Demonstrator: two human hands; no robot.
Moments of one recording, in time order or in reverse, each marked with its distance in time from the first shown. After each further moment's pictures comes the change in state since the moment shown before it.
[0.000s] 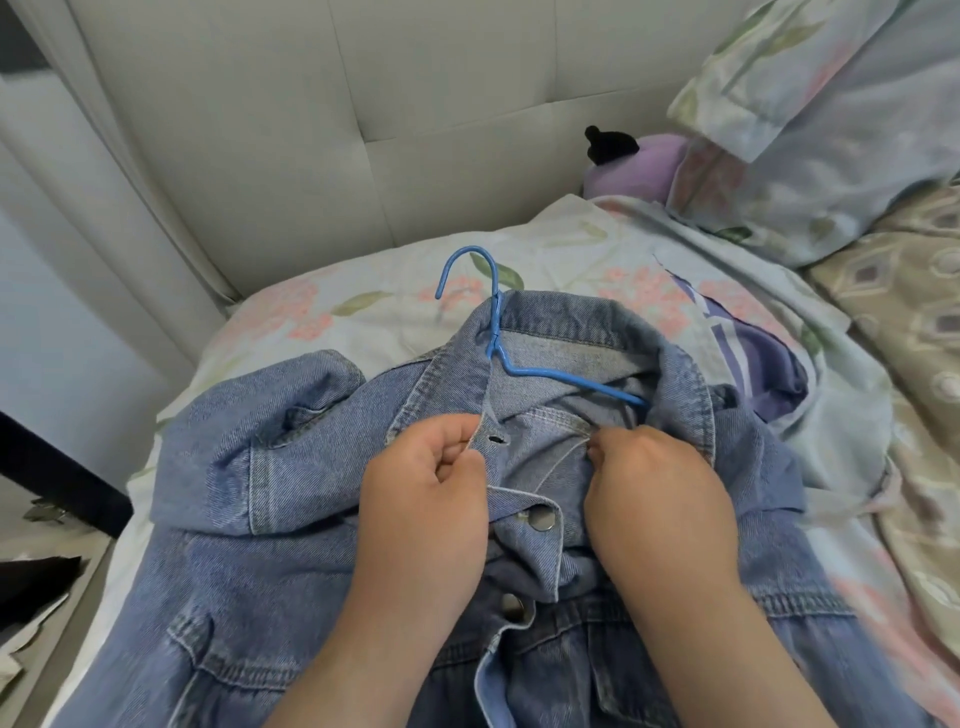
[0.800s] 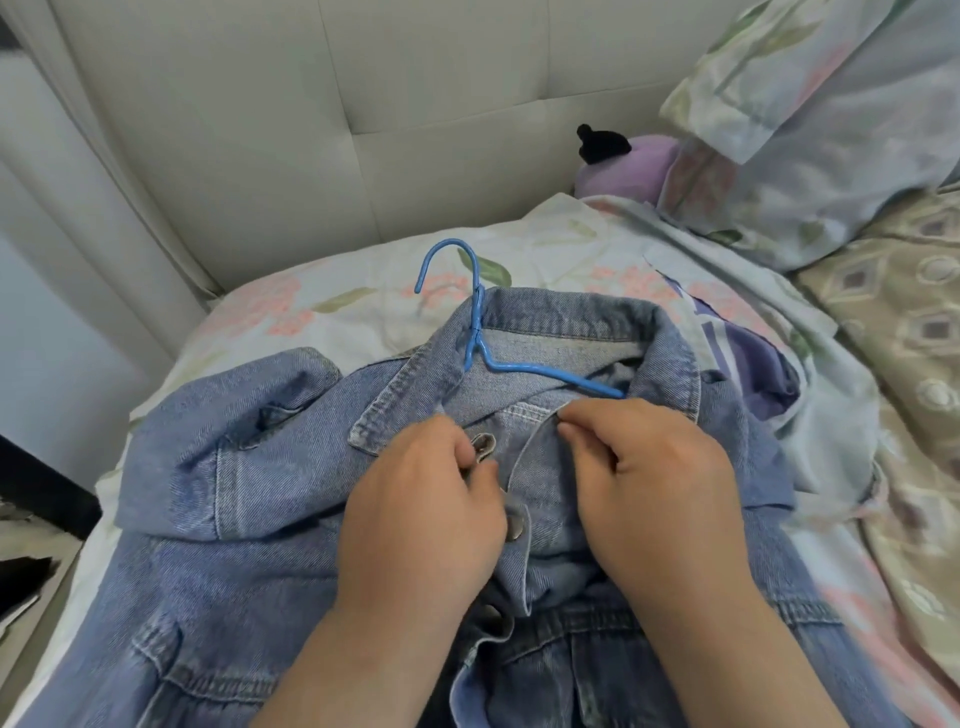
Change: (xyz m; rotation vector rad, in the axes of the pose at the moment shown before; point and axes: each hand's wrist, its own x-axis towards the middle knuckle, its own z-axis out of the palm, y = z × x) left_hand 0.006 -0.002 0.008 0.744 0.070 0.177; right_hand 0.000 0.003 -0.015 0.372 0.387 -0.233
